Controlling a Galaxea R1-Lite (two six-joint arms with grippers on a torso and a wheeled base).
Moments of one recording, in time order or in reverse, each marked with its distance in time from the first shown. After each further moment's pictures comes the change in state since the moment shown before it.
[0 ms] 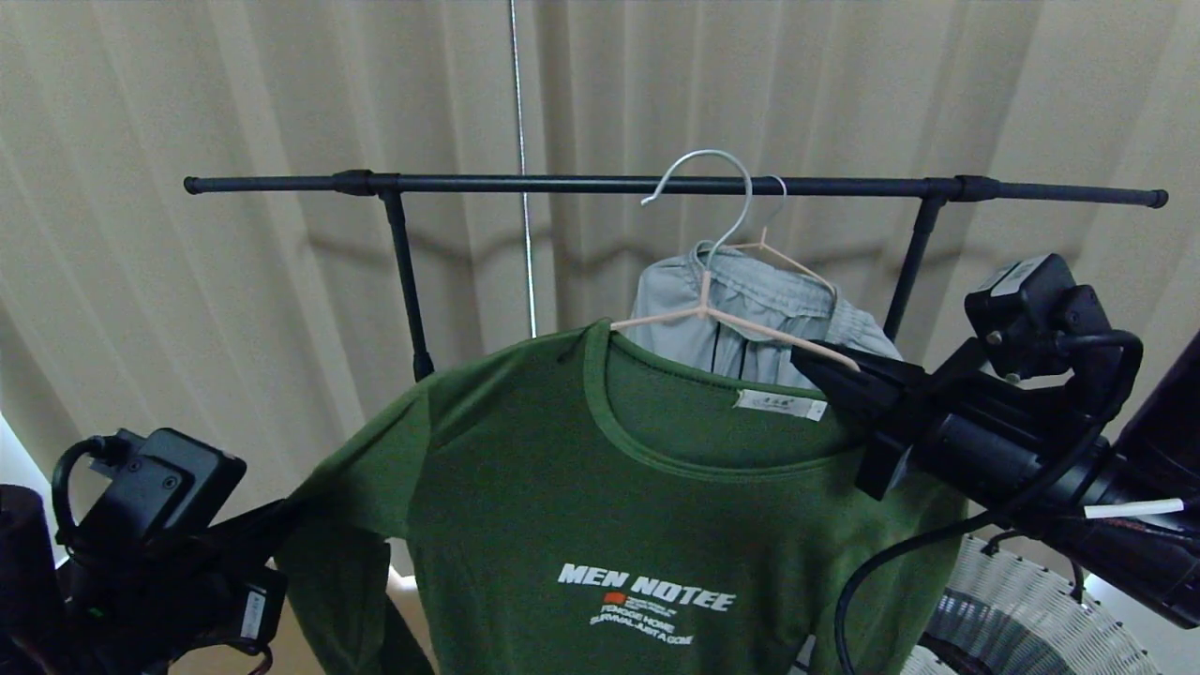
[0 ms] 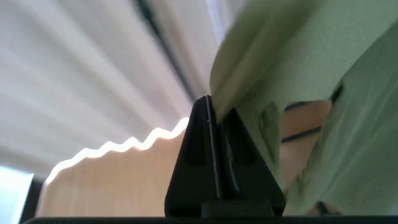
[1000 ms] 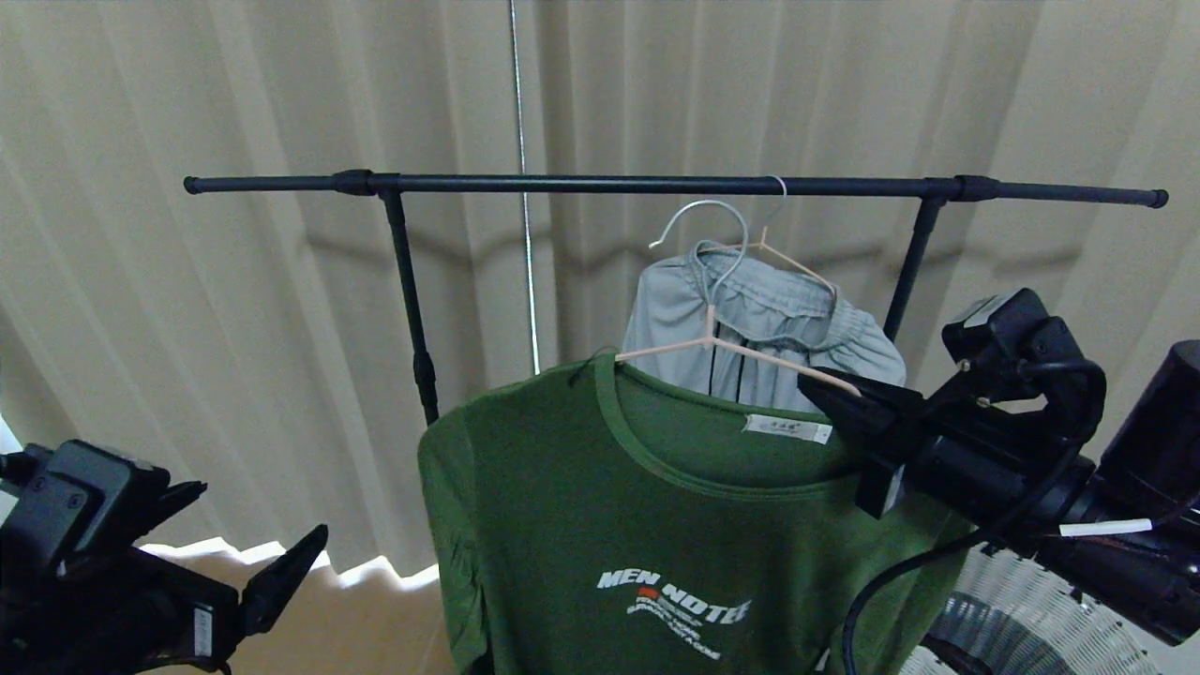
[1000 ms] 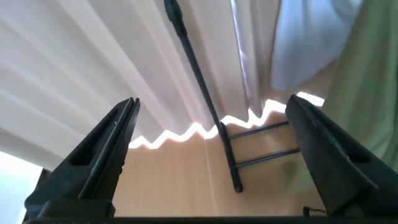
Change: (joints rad) left arm 0.028 -0.120 0.041 -0.002 -0.043 -0.046; right arm -0.013 0.017 0.052 0.000 -0.056 0.008
